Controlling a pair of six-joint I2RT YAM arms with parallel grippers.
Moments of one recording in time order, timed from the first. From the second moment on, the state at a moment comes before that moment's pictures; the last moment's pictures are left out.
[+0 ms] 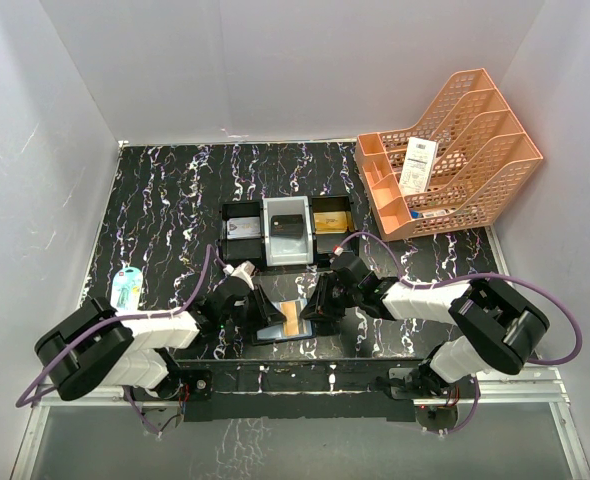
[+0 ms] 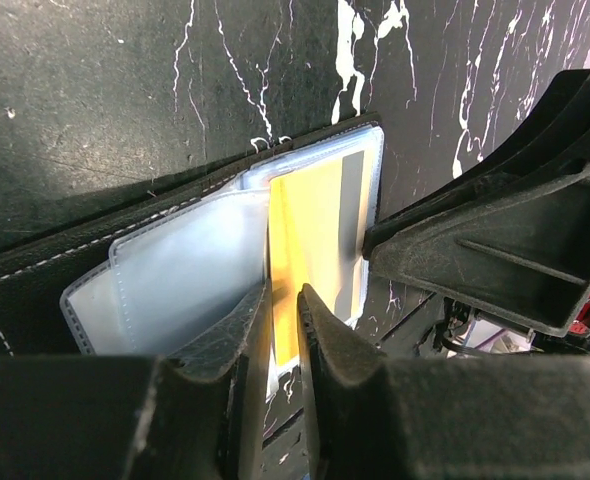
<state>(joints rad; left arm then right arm) -0.86 1.28 0.25 0.35 0.12 -1.13 0.78 1.45 0.51 0.13 -0.32 1.05</state>
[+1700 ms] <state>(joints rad) -0.87 1.22 0.20 0.37 0.07 -1.15 0.79 1.49 0.60 0.01 -0.37 0.90</state>
